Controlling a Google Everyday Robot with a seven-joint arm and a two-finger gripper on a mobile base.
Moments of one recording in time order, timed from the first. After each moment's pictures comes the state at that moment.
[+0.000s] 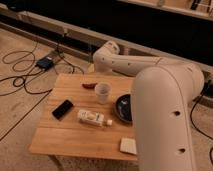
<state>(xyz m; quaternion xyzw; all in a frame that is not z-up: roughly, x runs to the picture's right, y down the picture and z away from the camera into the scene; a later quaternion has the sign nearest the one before) -0.025 -0.108 0.900 -0.11 0.00 0.65 0.75</state>
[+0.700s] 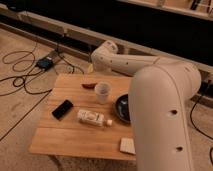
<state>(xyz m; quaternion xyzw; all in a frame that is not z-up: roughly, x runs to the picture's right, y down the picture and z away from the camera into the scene) -0.041 -0.106 0.901 -0.11 0.00 0.62 0.78</state>
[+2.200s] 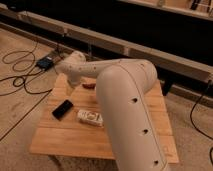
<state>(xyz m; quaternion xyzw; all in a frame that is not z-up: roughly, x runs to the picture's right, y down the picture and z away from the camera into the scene) -0.184 0.008 0.905 -0.23 0.03 0.38 0.90</state>
